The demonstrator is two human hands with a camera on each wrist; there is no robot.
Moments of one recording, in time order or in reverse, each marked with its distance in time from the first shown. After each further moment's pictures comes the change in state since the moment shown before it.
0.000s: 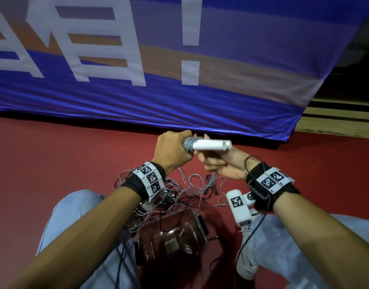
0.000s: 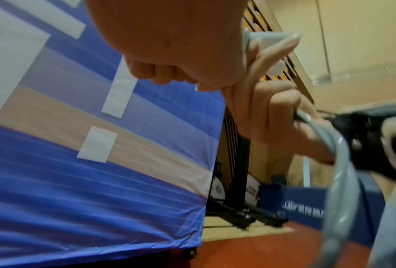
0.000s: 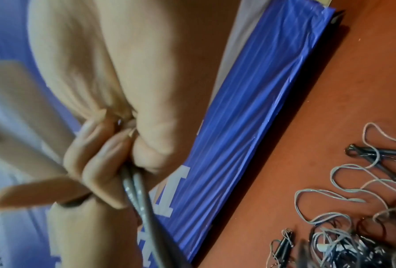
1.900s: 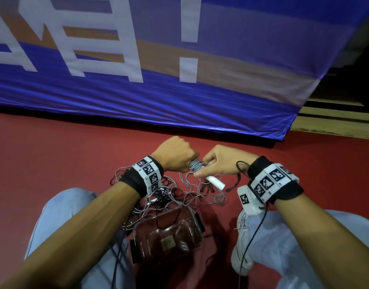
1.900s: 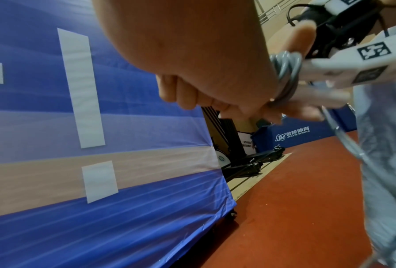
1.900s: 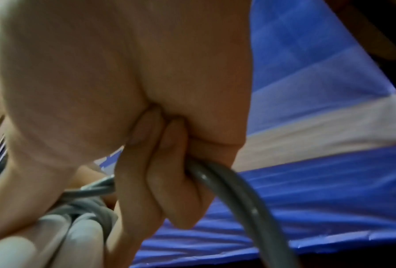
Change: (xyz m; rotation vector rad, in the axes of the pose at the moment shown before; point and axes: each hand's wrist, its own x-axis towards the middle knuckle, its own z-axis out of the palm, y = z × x) left_hand 0.010 -0.004 0.011 0.563 -0.614 0.555; right_hand -0.012 -0.008 -0.005 -1.250 0.140 0.172
